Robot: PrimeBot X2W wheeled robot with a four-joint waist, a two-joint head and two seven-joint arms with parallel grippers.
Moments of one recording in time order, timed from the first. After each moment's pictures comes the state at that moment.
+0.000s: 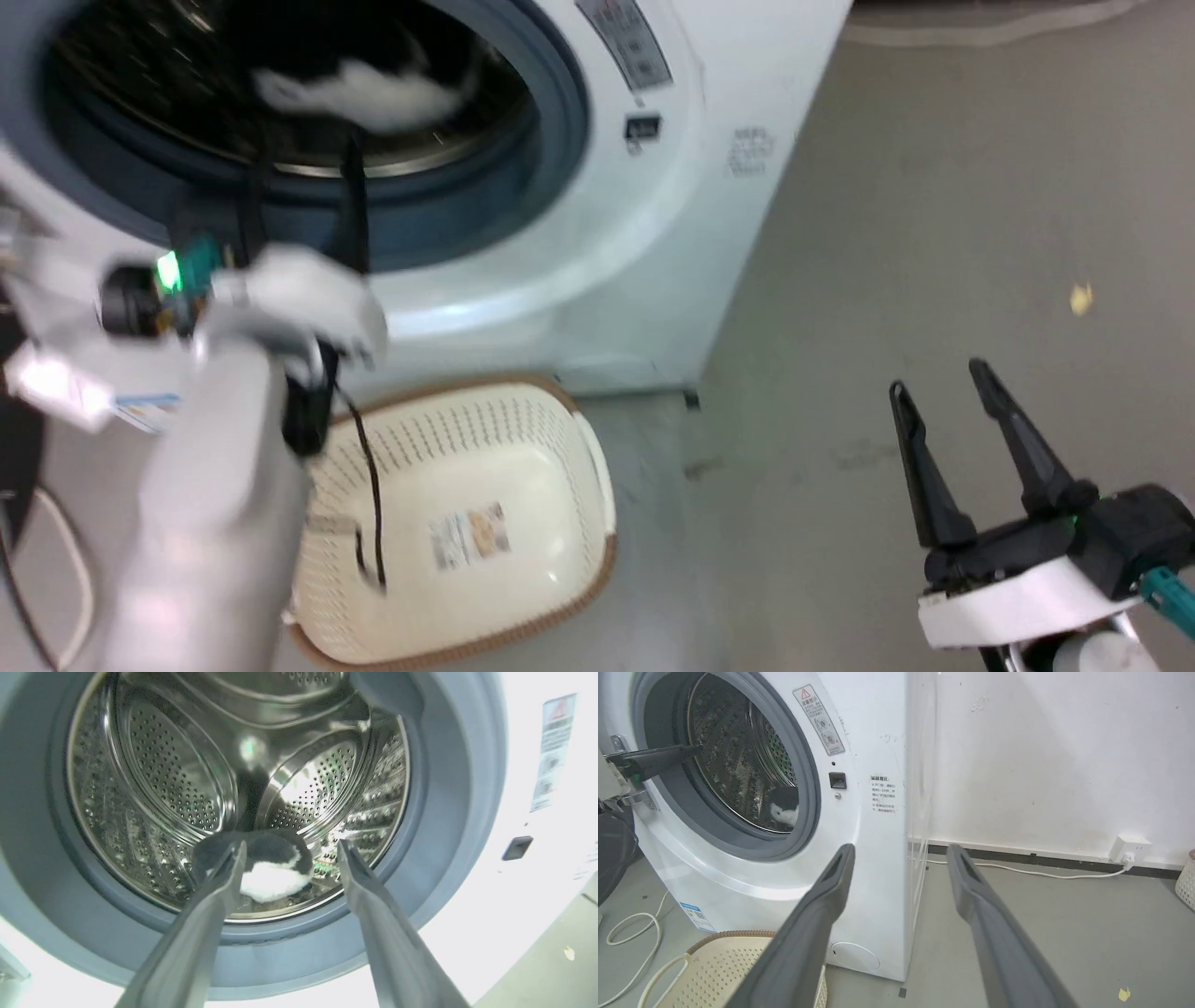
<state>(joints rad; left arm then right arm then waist) -0.79 0.22 -0.17 0.70 -0.24 -0.03 -0.26 -0.08 -0.10 0.05 -0.05 0.11 0.13 -0.26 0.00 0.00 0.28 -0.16</state>
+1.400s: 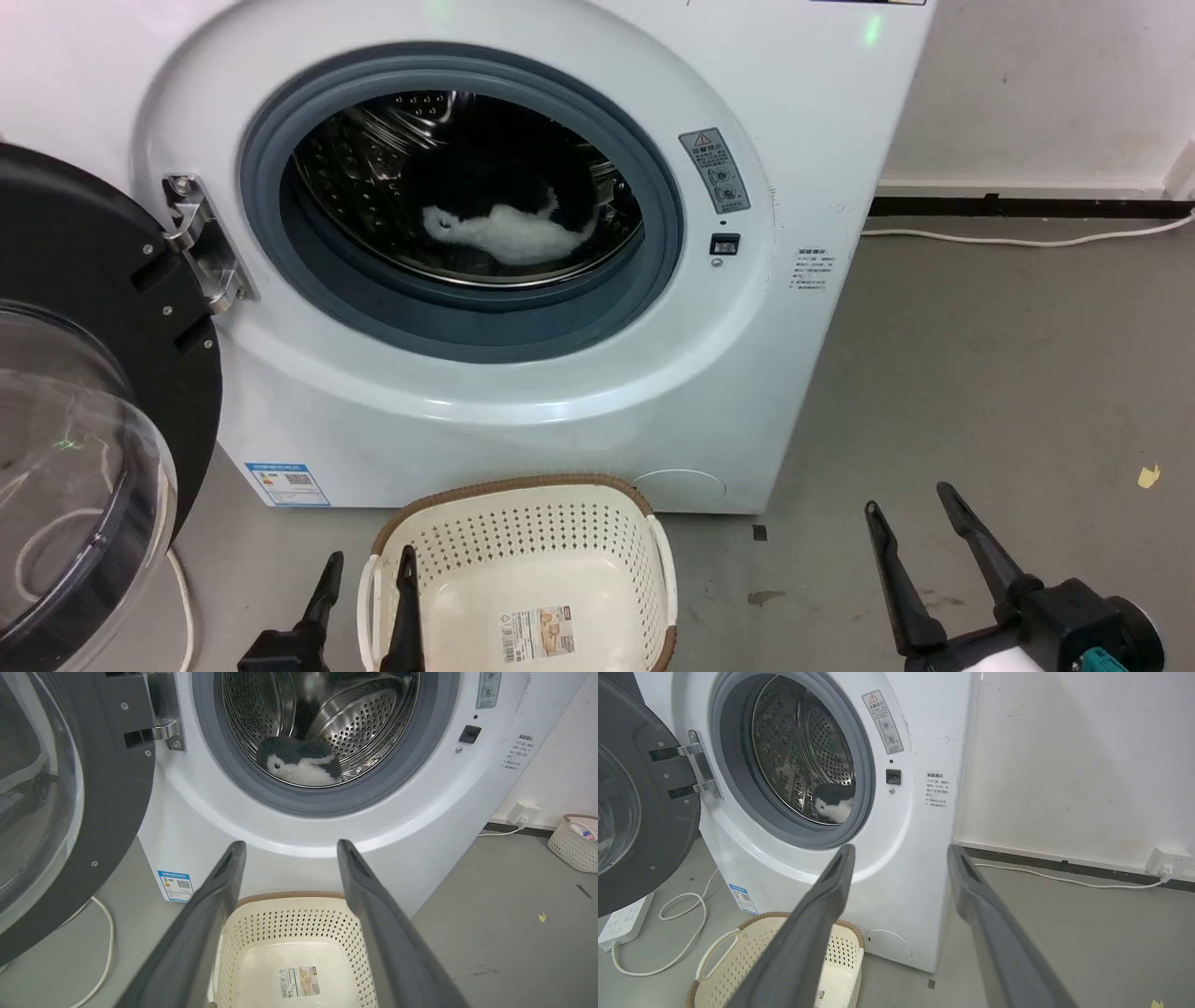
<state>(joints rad) 0.10 0.05 -0.06 0.16 -0.18 0.01 -0.26 0.08 -0.06 0.04 0.04 0.04 0.13 -0.26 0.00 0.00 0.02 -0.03</state>
